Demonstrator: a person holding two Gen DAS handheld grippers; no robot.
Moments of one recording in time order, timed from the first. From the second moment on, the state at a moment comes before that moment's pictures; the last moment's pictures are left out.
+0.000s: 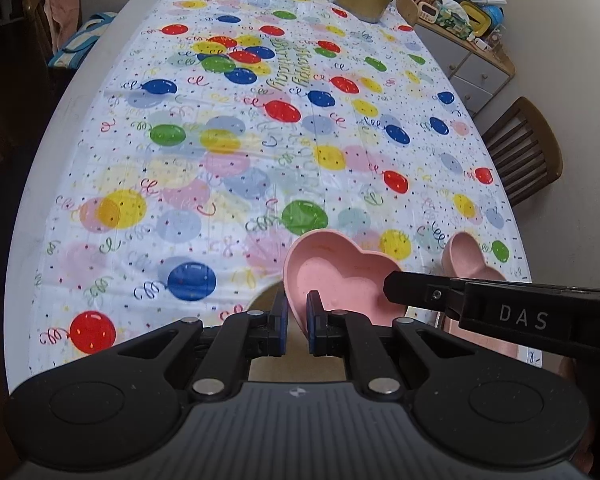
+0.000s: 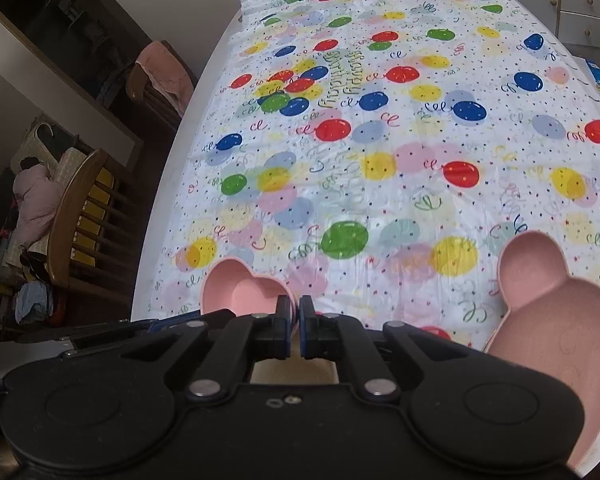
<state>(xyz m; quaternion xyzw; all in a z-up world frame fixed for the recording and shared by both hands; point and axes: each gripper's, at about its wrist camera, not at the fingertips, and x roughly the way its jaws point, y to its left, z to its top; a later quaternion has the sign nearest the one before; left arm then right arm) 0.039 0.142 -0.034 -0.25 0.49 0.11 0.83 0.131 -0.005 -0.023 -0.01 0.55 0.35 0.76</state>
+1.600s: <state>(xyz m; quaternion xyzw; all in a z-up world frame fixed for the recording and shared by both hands) 0.030 0.128 -0.072 -0.22 0.54 0.11 0.81 0.101 -0.006 -0.064 -0.04 0.59 0.33 0.74</state>
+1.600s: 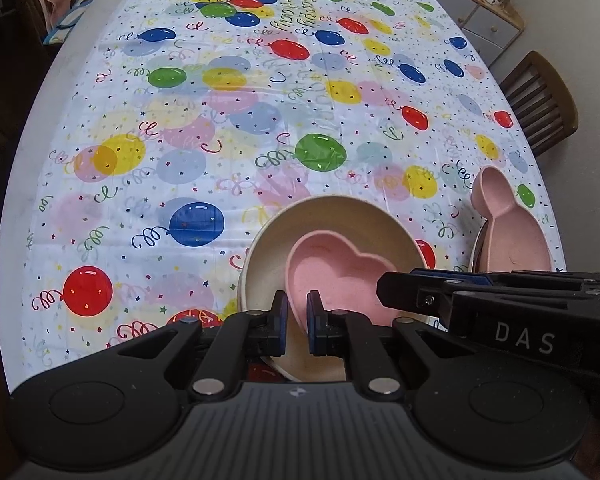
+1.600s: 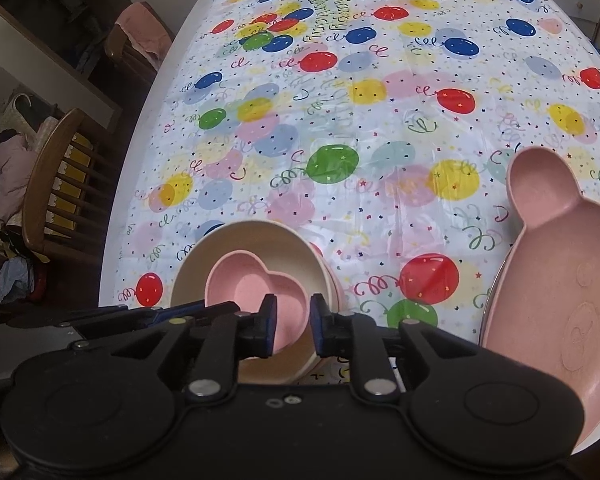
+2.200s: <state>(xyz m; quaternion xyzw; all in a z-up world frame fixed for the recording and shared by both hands) 0.012 0.128 -0.040 -0.21 0.50 0.08 0.83 0.089 -0.019 -0.035 -0.04 0.55 0.36 0.76</state>
